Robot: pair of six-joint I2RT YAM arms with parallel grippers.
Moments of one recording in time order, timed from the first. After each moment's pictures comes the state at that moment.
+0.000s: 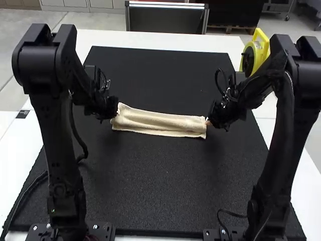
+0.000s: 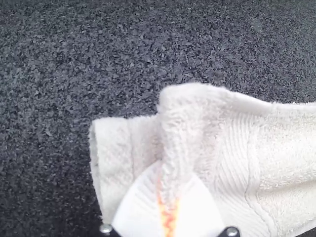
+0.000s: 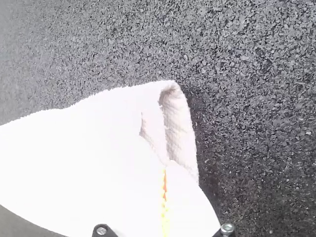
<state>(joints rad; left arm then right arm) 0.11 1.87 0.85 0.14 0.41 0.00 0.03 1.88 0.91 -0.05 -0.44 0.41</state>
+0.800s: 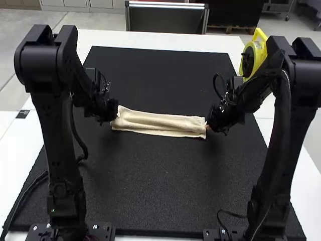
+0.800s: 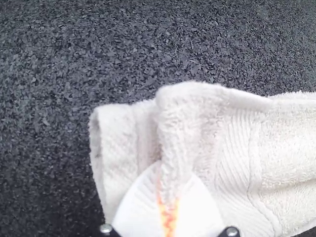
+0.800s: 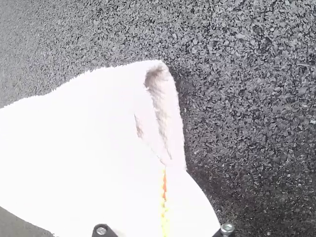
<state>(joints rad) 0.11 1.89 0.85 0.14 0.41 0.01 0.04 1.91 0.88 -0.02 -0.44 0.38</state>
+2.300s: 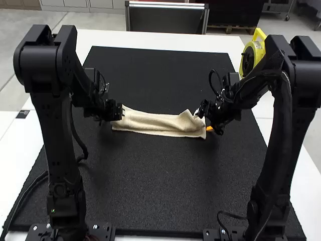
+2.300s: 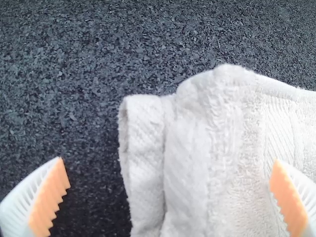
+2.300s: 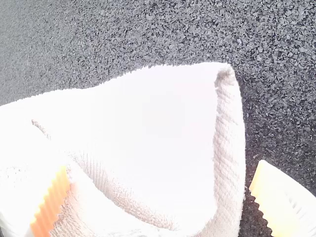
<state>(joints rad) 0.12 1.89 0.85 0.13 0.37 0.02 0.08 1.89 0.91 -0.04 -0.44 0.38</state>
